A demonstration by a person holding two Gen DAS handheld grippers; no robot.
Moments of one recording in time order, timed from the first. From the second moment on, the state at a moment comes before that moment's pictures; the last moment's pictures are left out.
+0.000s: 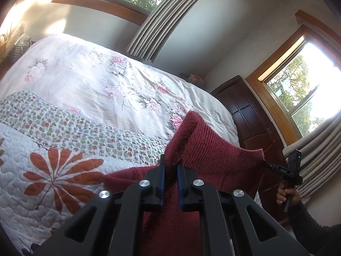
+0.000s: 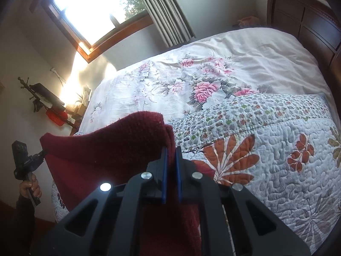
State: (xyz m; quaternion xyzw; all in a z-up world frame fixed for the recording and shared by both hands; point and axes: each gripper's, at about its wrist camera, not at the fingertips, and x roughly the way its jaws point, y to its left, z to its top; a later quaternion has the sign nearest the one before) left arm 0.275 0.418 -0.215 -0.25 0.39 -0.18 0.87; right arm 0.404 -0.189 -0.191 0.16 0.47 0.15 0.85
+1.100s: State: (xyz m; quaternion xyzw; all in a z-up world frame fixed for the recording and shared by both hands) left arm 0.413 0.431 -0.397 -0.31 0.59 -0.06 0.74; right arm 0.499 -0.184 -0.345 0.15 0.62 0.06 0.77
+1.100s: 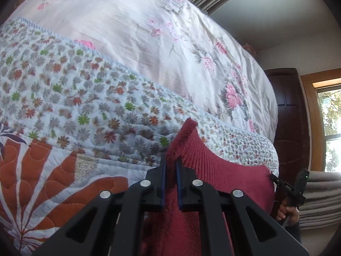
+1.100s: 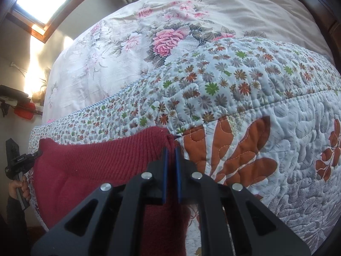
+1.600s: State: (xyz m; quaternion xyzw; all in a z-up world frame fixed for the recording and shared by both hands) left arm 0.358 0.348 -0.327 -0.22 0.54 -0.15 0.80; right arm 0.455 -0.145 -0.313 0.15 0.58 0.14 0.79
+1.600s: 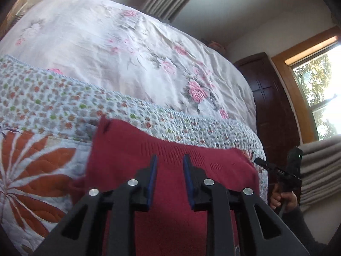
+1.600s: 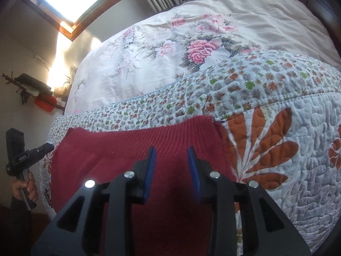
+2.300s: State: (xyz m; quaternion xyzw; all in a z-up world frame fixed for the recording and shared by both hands) left arm 0.254 0.358 -0.358 -0.24 0.52 -0.13 0.81; right arm 0.345 -0.180 -0.318 0.22 0.55 0.16 0.79
